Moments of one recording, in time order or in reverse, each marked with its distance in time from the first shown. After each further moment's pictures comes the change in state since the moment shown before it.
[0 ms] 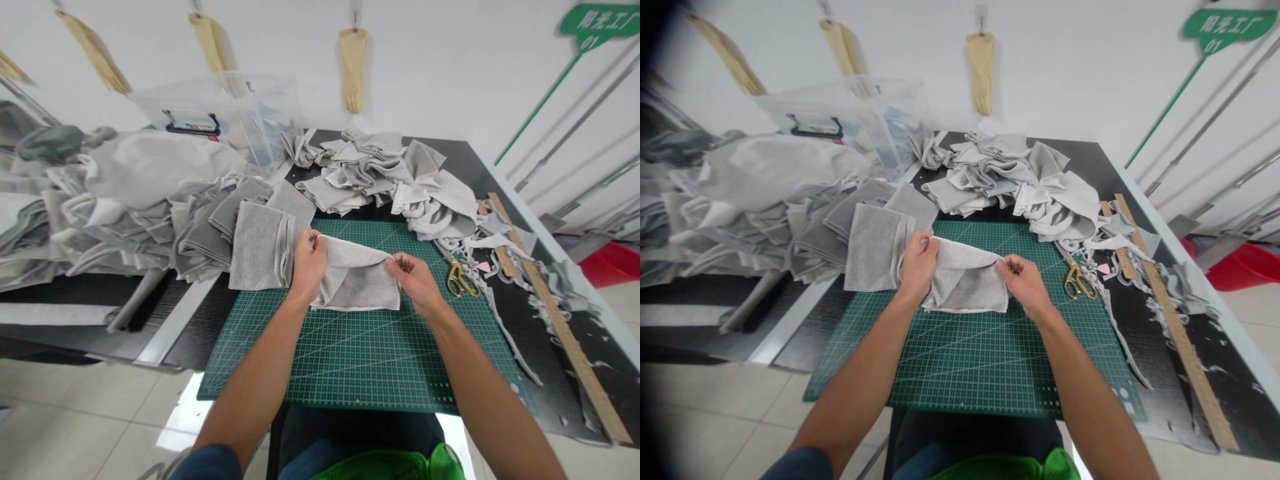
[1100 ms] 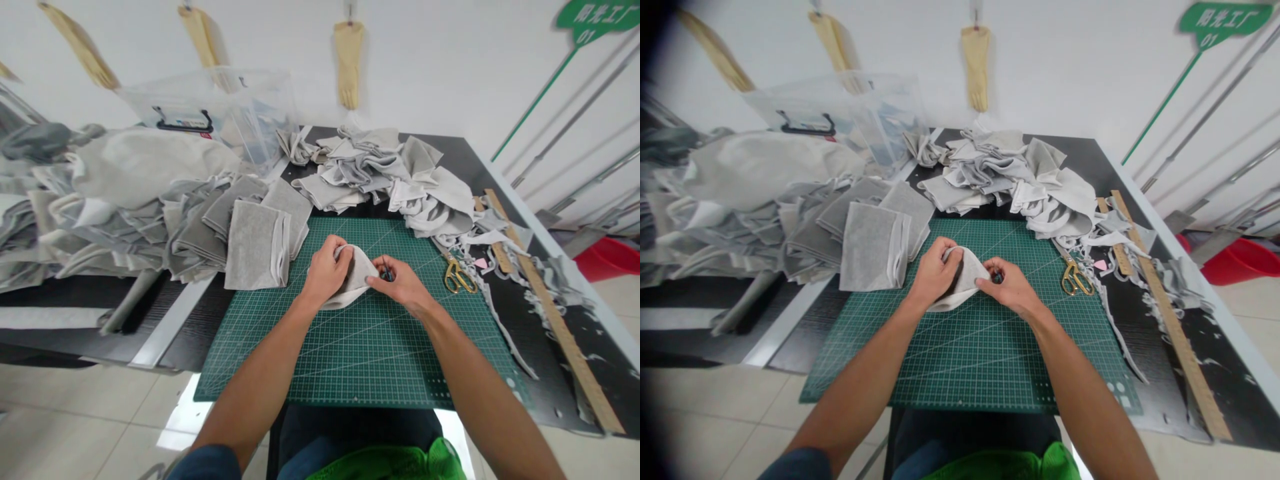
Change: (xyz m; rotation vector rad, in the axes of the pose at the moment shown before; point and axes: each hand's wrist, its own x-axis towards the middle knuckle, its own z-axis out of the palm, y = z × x) left_hand -0.030 0.024 0.010 0.444 -0.319 0.315; right_hand -0.005 -0.010 0.008 -0.130 -0.211 -0.016
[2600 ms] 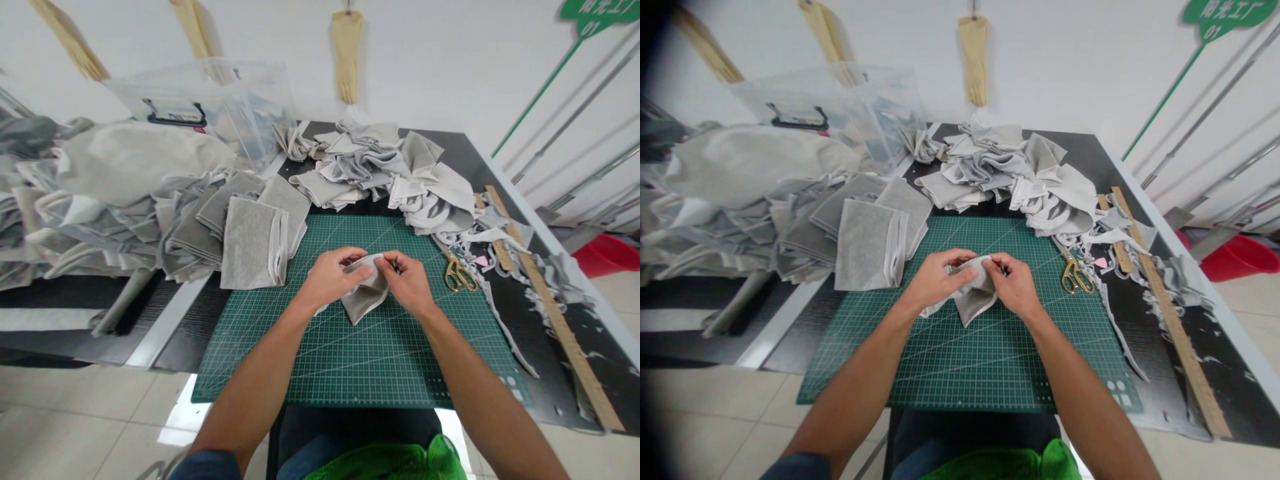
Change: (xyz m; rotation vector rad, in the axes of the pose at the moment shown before) left_hand -0.006 0.017 -0.005 -0.199 -0.312 0.009; right_hand 0.000 0.002 0.004 -0.109 0.267 -0.127
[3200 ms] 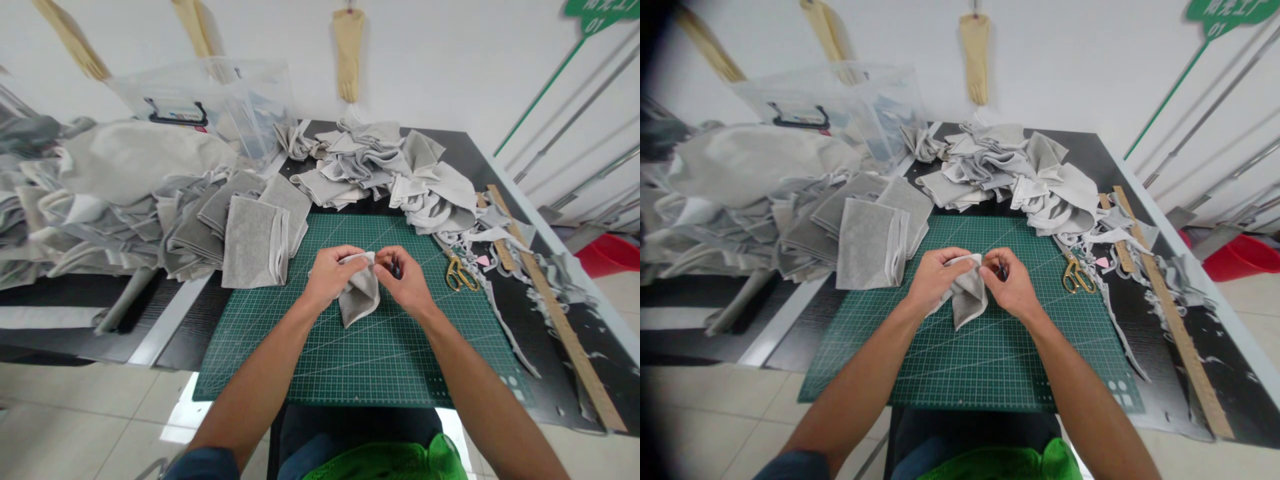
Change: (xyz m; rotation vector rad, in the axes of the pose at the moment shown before) left_hand 0.001 -0.009 0.012 -0.391 0.143 -0.216; right_hand -0.007 -0.018 0.004 0.166 -0.064 -0.021
